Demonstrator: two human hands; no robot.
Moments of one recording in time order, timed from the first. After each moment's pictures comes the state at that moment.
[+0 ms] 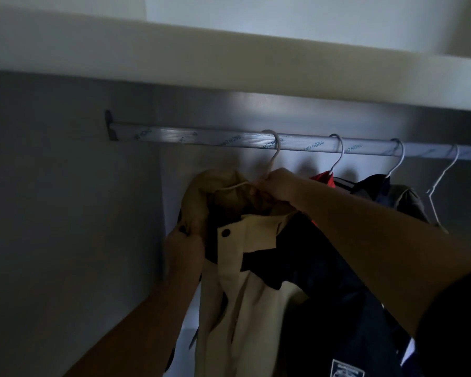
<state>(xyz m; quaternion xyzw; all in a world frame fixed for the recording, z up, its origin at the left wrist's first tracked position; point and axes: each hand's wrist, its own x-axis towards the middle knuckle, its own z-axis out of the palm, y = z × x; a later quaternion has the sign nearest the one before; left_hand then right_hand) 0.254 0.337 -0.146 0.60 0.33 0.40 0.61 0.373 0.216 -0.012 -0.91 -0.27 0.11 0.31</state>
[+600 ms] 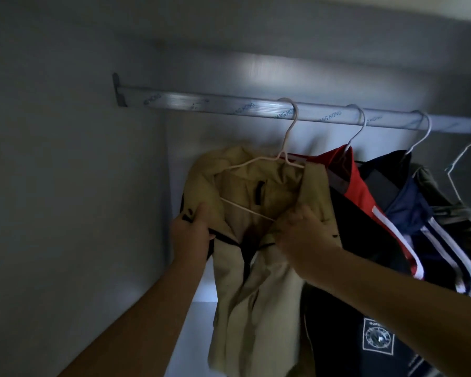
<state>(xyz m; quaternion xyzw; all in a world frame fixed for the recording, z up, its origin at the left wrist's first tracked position) 0.235 0.333 -0.167 0.49 0.28 0.38 0.73 0.298 0.159 -0.110 -0.81 -0.48 -0.11 -0.32</state>
